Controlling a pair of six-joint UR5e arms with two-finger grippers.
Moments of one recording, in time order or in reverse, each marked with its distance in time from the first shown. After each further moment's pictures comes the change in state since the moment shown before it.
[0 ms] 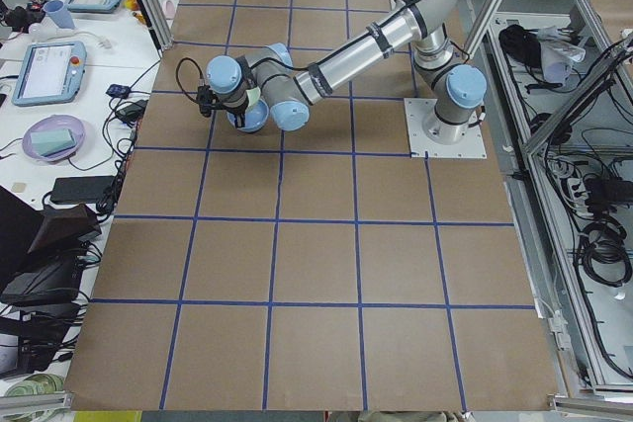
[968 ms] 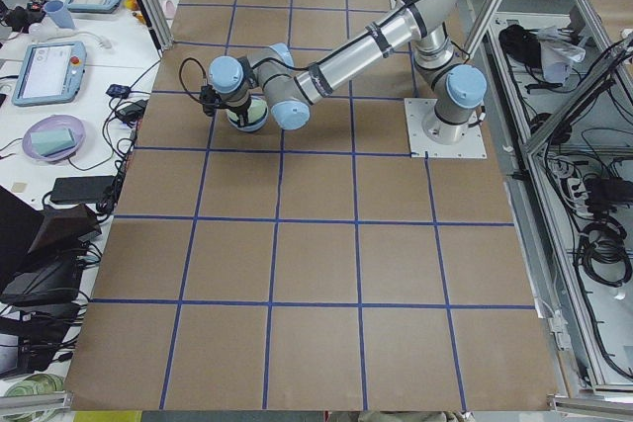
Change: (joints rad) left arm -0.007 0.003 -0.021 0.002 0.002 0.000; right arm 0.000 0.000 0.000 0.000 0.000 0.000
